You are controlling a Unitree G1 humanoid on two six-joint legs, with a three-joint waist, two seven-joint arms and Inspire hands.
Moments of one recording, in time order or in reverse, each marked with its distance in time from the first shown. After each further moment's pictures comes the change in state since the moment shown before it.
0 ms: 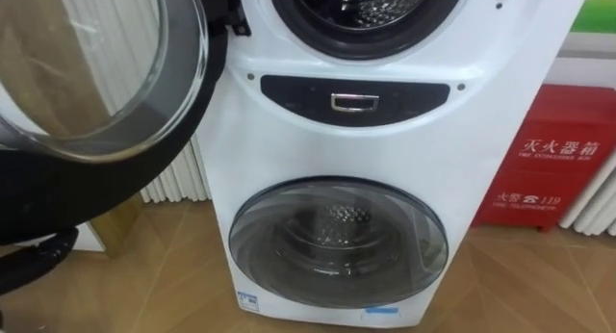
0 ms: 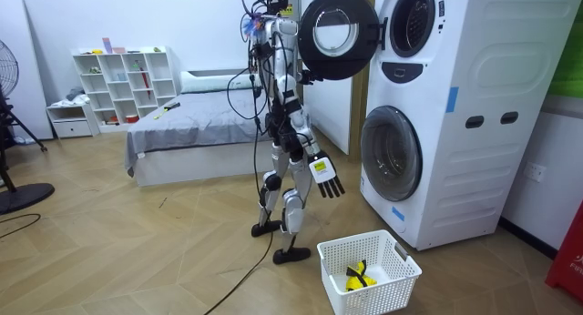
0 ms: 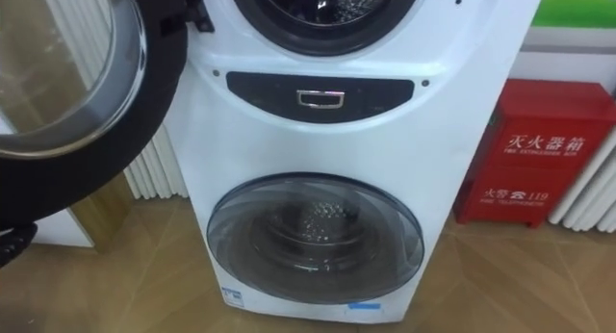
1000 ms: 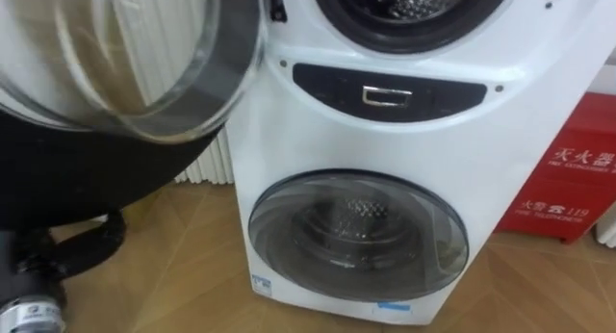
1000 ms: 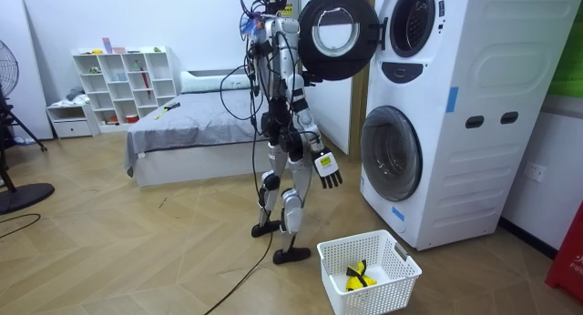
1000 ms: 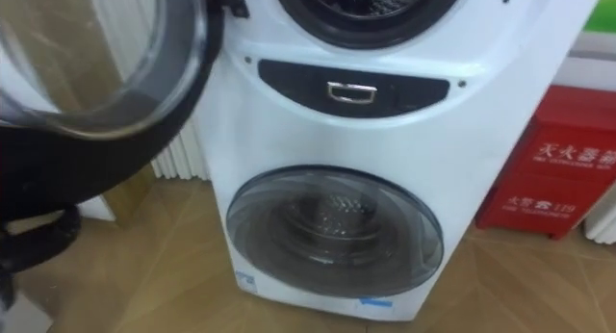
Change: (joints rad) left arm 0.055 -0.103 -0.230 -0.220 0.138 0.034 0.033; right arm -0.115 0.016 0.145 0.116 -0.032 -0.015 0.104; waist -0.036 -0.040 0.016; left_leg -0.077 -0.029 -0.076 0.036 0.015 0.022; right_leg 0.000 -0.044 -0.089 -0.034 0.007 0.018
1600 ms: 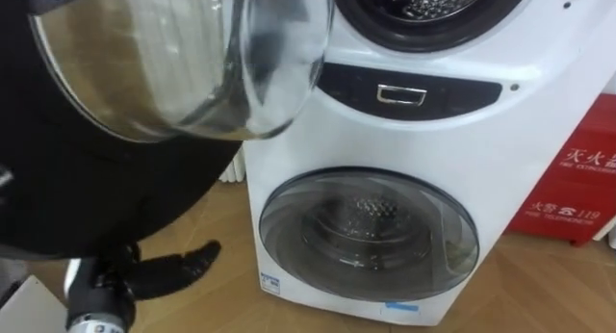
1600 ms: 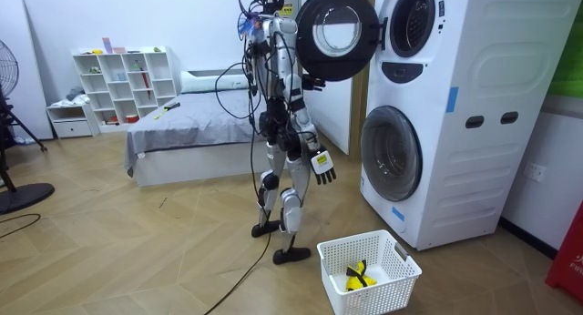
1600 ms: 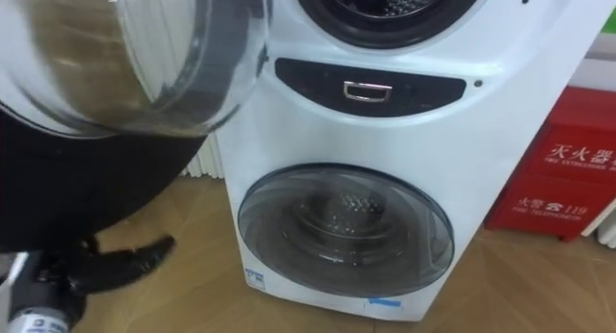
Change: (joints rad) left arm 0.105 -0.037 -0.186 -0.087 0.007 -0.002 -0.158; right arm 0.000 0.003 0.058 0.001 0.020 -0.014 0.061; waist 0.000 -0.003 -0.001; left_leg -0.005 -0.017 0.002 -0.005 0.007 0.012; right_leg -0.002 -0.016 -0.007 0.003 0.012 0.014
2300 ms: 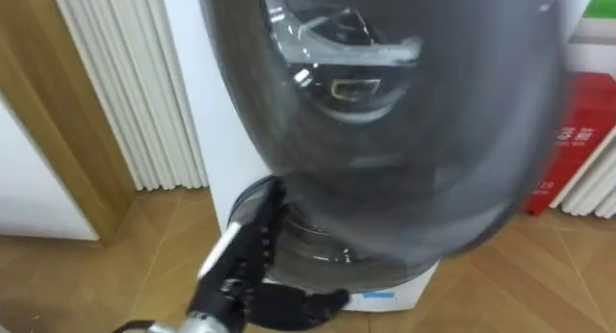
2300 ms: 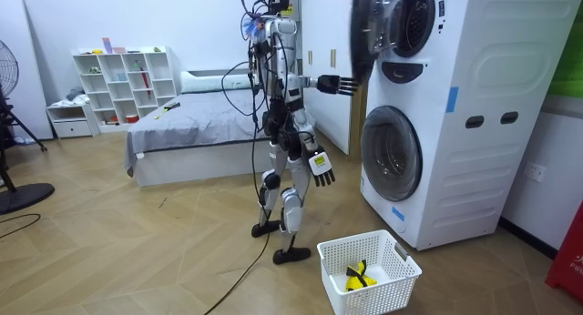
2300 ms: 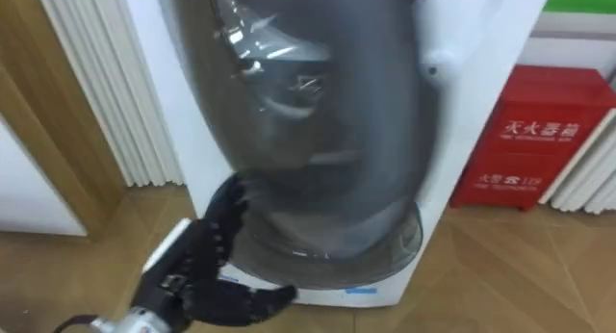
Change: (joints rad) left arm -0.068 0.019 -0.377 -0.035 0.093 -0.029 -0.262; right arm -0.045 -0.001 0.136 0.006 0.017 0.007 -0.052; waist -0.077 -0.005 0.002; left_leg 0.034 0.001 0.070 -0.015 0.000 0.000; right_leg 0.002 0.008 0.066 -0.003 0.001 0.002
